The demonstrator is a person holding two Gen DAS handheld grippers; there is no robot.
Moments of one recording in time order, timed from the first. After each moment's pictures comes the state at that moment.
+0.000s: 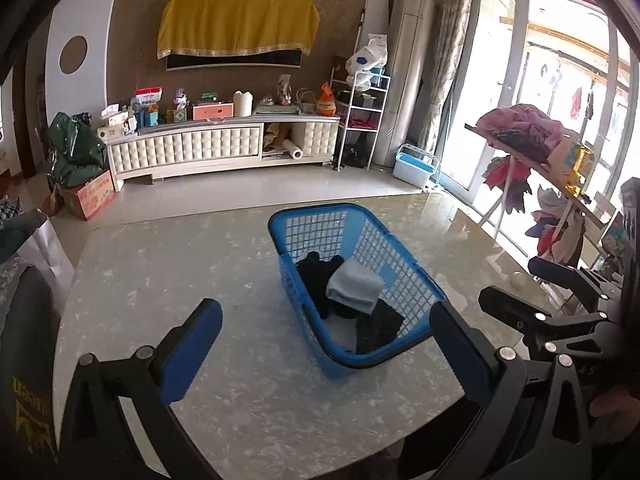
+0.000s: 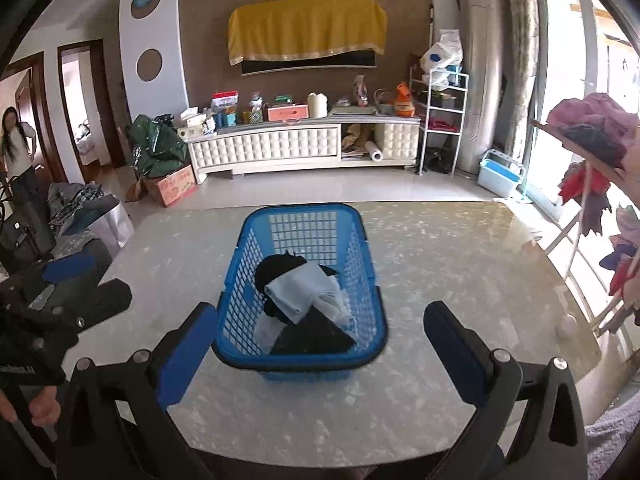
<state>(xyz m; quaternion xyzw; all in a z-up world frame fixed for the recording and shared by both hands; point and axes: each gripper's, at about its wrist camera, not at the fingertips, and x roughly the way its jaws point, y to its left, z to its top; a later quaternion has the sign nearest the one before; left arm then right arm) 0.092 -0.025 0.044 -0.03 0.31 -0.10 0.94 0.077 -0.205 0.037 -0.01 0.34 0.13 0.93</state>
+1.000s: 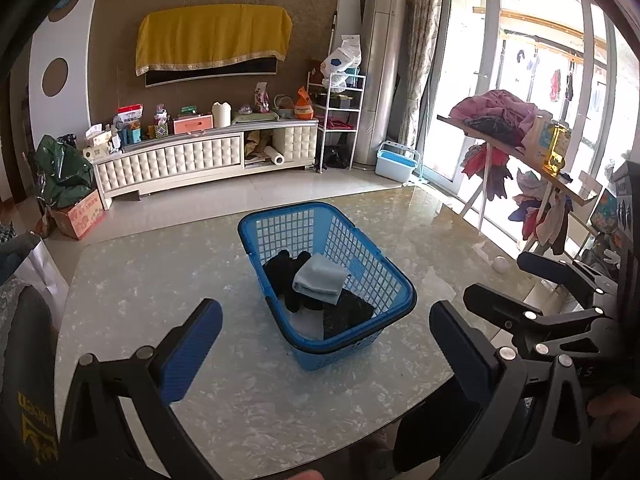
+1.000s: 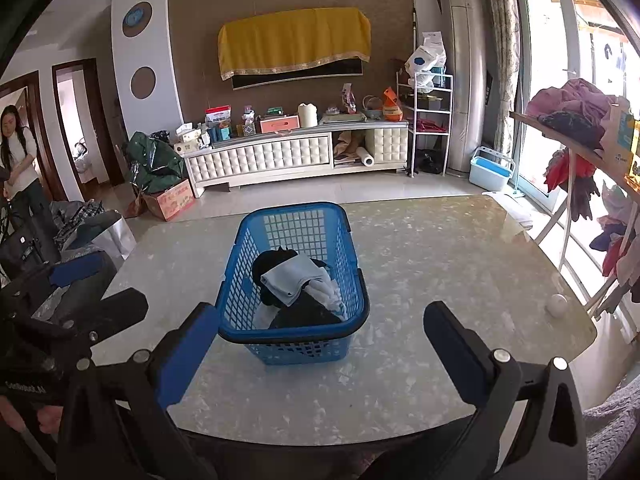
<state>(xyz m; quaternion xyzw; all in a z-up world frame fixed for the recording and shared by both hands) 0.057 -0.066 0.050 0.00 0.30 -0.12 0.95 0.053 -0.224 0.039 0.01 0.33 0.12 0.94</state>
